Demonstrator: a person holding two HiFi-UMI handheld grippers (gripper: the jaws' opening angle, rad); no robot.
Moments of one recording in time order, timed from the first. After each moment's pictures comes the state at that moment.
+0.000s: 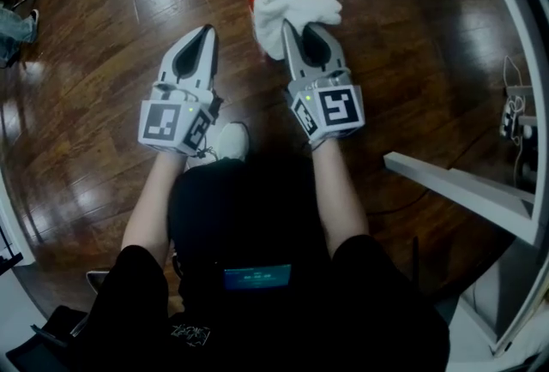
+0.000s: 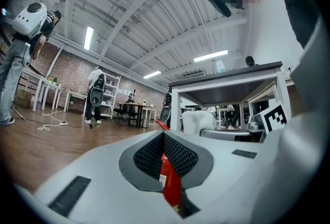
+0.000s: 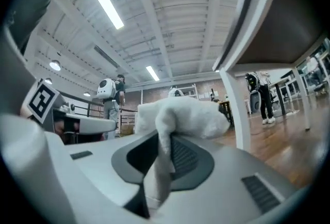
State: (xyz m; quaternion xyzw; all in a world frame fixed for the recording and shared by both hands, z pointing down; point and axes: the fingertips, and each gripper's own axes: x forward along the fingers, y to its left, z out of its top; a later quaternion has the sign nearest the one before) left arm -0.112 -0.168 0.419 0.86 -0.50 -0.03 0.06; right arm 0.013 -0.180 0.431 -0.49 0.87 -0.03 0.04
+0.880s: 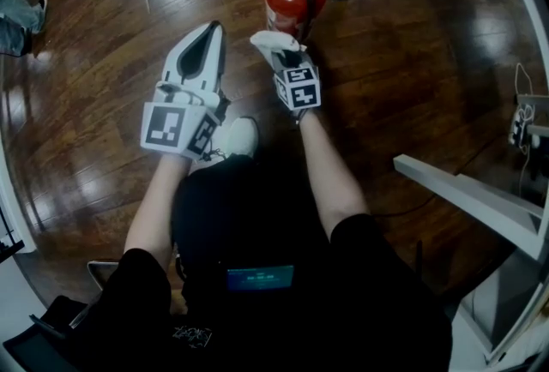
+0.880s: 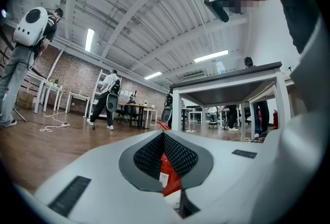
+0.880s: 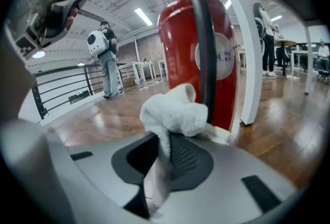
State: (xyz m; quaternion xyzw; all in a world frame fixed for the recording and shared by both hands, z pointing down) left arm -0.124 -0.160 0.416 0.86 -0.50 -0.03 0.06; right arm -0.038 -0.197 0.712 -0.45 0.84 -0.22 -0.20
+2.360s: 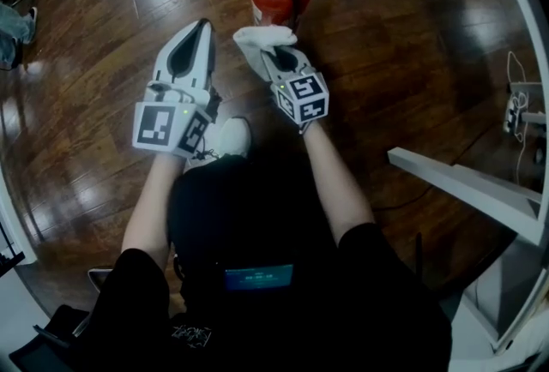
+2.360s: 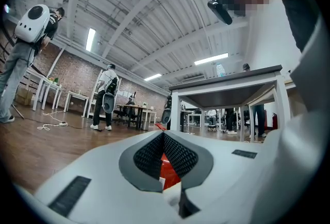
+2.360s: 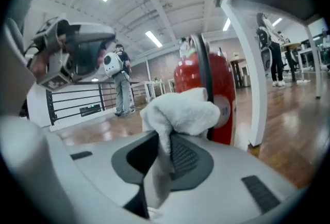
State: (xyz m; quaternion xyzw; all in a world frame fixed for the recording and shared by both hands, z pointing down) left arm -0.119 -0.163 0.410 0.86 -0.50 -0.05 0.06; right arm -0.036 -0.176 0.627 -0.42 0.89 -0.16 -0.10
